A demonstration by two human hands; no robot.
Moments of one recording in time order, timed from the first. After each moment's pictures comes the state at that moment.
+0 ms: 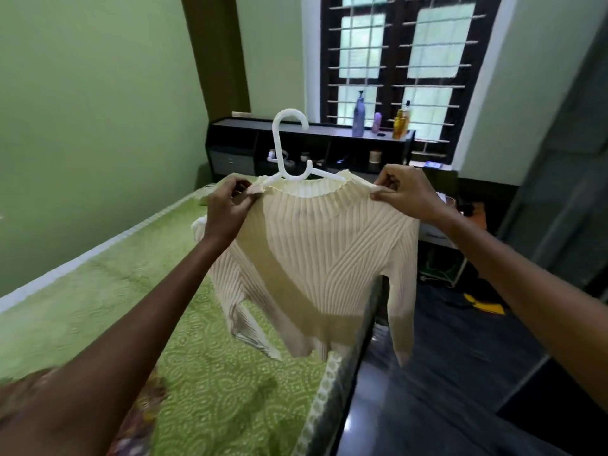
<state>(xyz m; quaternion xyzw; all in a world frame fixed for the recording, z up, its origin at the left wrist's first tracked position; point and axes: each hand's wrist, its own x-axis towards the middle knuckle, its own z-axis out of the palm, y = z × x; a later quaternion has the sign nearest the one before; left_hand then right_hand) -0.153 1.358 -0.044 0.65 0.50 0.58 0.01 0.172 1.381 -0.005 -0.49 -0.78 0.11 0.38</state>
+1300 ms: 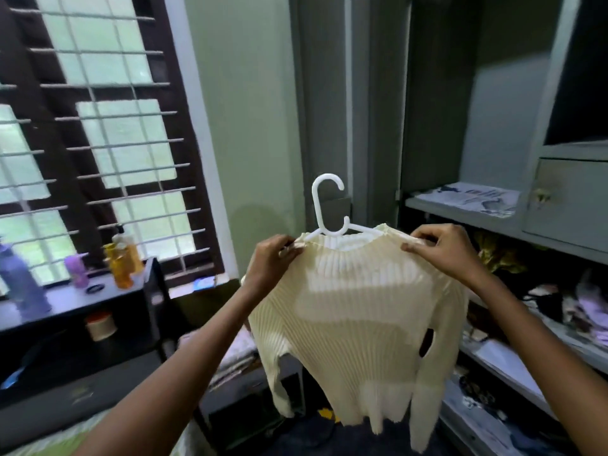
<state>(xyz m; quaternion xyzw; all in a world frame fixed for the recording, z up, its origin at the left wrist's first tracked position) 0.520 1.946 -0.022 0.87 0.09 0.46 0.17 0.692 1.673 0.009 -0.79 -0.41 -0.14 0.43</state>
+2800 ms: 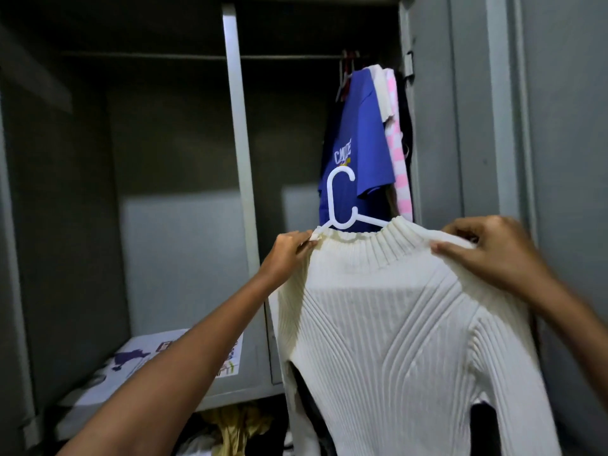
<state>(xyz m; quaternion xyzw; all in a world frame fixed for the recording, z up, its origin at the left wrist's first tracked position) 1.071 1.690 0.170 0.69 -0.54 0.32 0.37 0.783 1.533 0.175 -0.84 0.16 -0.51 0.08</state>
